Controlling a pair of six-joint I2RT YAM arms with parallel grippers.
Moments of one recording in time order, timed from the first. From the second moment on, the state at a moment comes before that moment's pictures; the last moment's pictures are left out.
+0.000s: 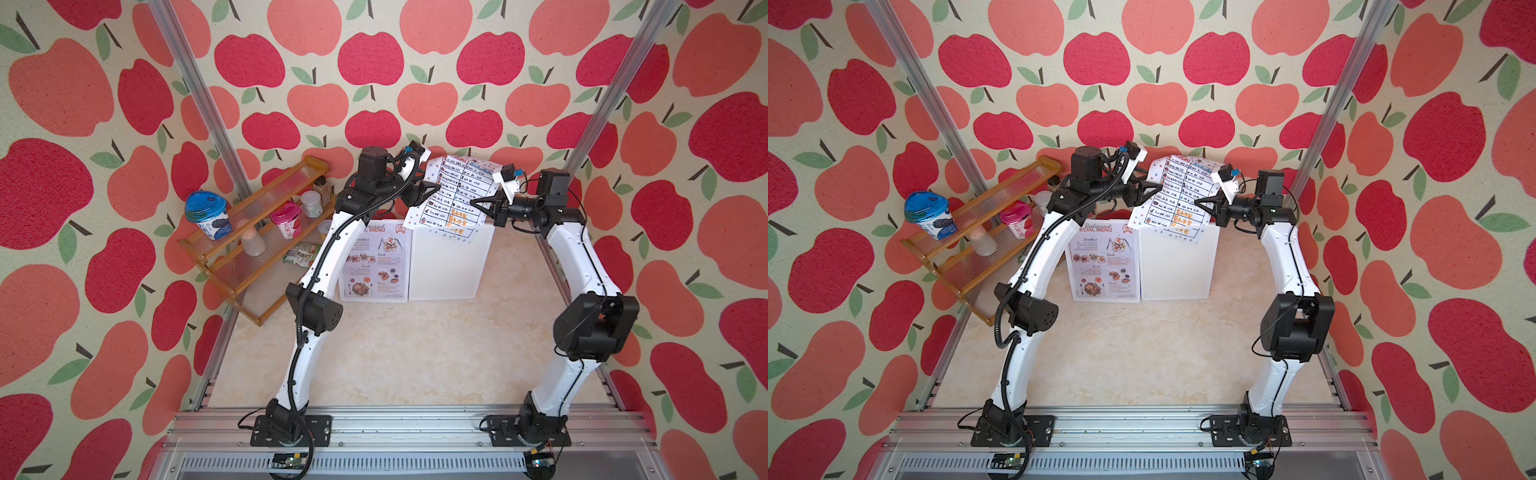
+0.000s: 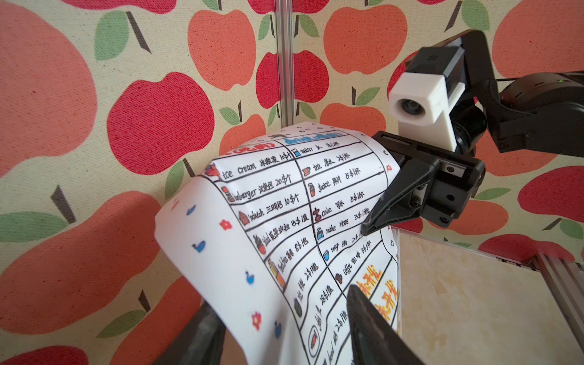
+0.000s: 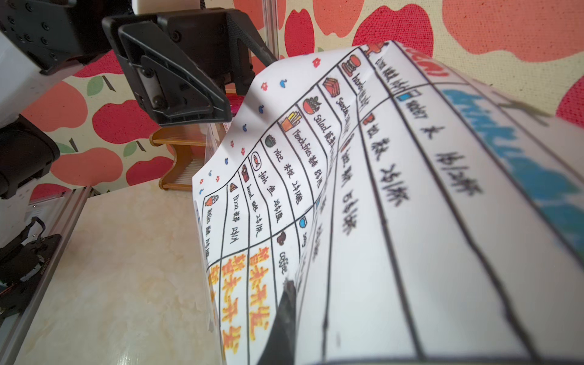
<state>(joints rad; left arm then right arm) -0.47 2.37 2.81 -0.60 0.66 0.17 0.04 1.86 1.88 -0.49 -1.12 -0.46</state>
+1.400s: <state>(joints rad) -0.47 2.40 2.80 -0.58 0.71 0.11 -0.01 1.79 1.88 -0.55 -1.18 -0.61</state>
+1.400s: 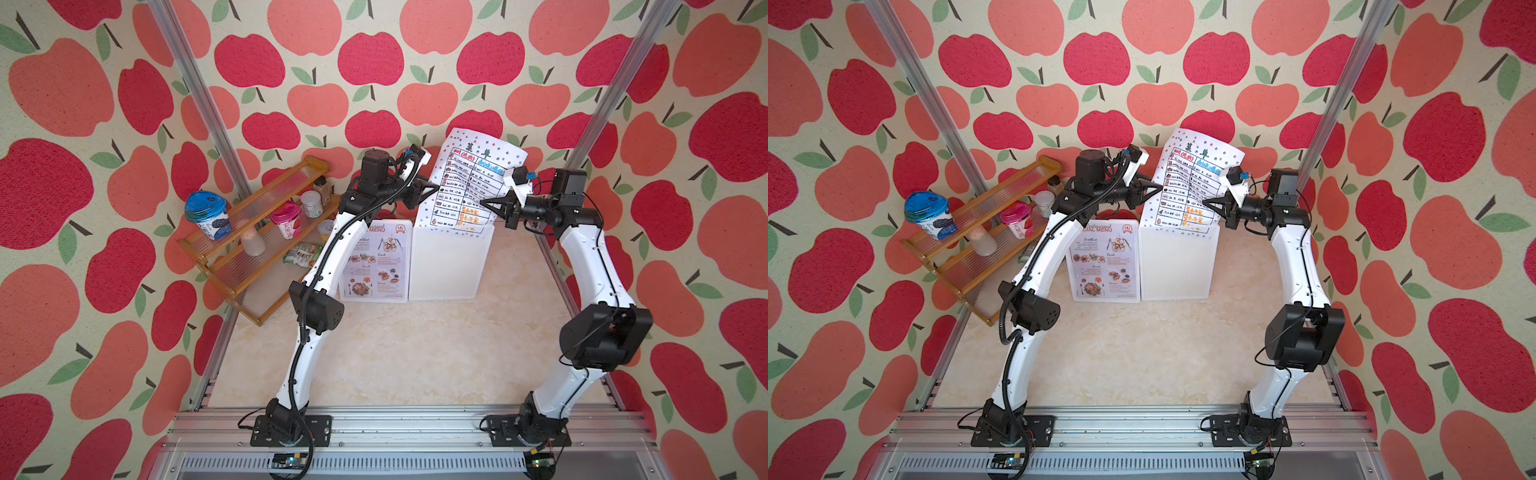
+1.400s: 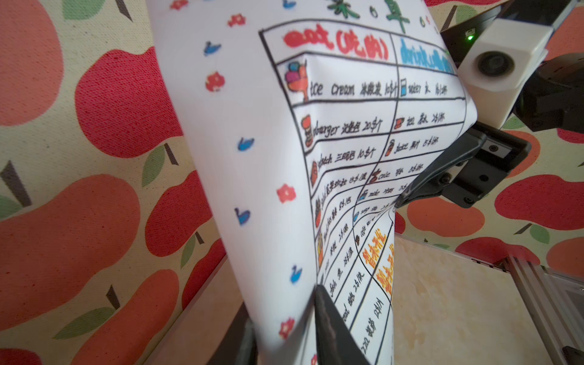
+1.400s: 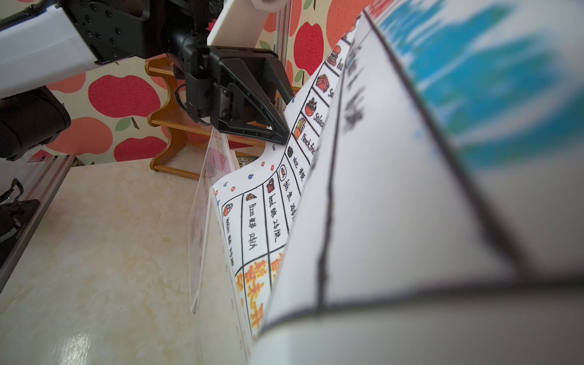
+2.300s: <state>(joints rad) -0.51 2.39 2.80 -0.70 0.71 0.14 -0.02 1.82 1.88 -0.42 -1.20 -0.52</state>
